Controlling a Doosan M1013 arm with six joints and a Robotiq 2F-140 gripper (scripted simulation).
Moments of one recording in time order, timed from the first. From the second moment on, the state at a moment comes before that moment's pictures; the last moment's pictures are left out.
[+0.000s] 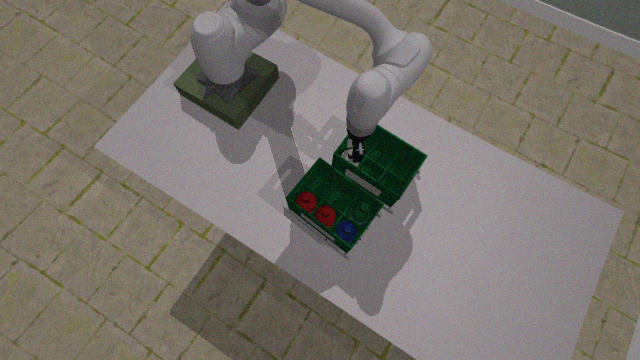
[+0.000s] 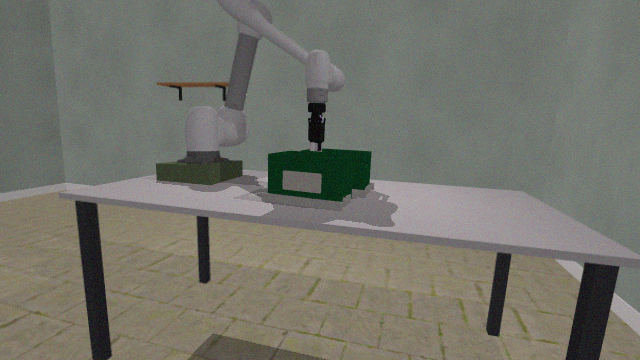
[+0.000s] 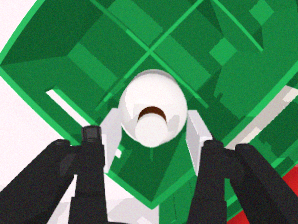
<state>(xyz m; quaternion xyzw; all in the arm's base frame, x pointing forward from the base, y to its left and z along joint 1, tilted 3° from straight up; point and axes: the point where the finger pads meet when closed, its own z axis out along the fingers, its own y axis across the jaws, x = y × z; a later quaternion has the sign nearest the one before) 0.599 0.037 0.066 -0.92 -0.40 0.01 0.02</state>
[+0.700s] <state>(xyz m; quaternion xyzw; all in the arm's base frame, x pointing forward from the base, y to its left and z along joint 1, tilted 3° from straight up) 0.597 0.037 0.069 -0.92 -0.40 0.02 0.02</state>
